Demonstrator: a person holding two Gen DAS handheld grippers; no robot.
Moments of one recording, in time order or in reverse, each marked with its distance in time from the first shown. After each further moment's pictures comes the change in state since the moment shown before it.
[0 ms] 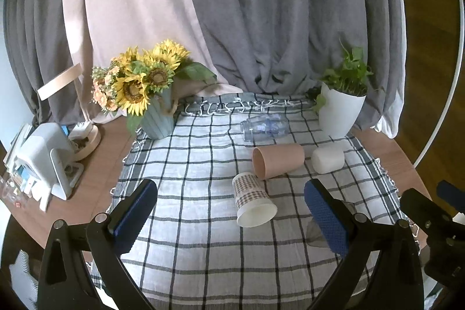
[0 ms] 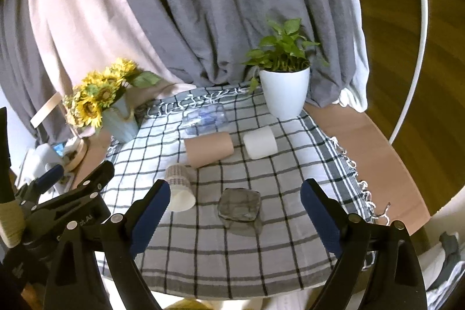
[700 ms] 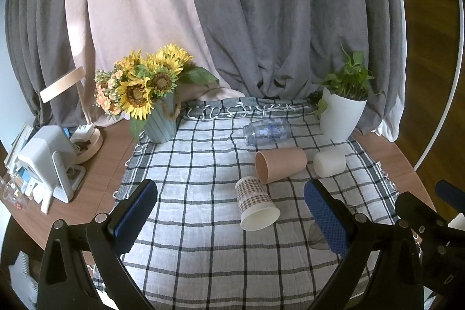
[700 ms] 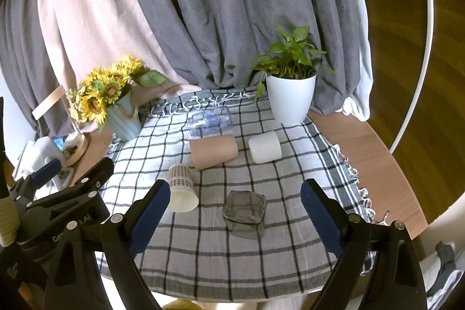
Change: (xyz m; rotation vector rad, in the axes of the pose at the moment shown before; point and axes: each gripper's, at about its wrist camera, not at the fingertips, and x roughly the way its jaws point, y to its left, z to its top) left arm -0.002 0.001 0.004 0.002 -0.013 0.006; right arm -0.004 0.013 -0.002 -0.040 -0.022 -0.007
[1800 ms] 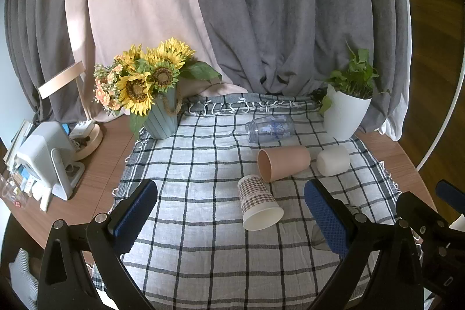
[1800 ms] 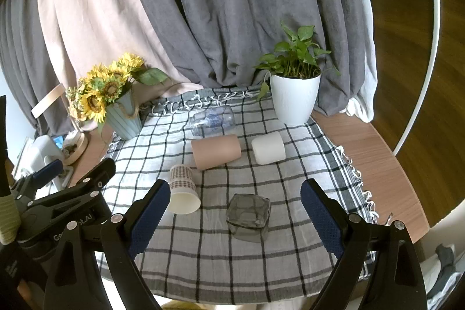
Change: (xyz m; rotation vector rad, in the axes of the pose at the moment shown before) left arm 0.011 0.005 0.003 -0.020 0.024 0.004; right arm 0.011 0.006 0.004 -0.009 0.011 0.003
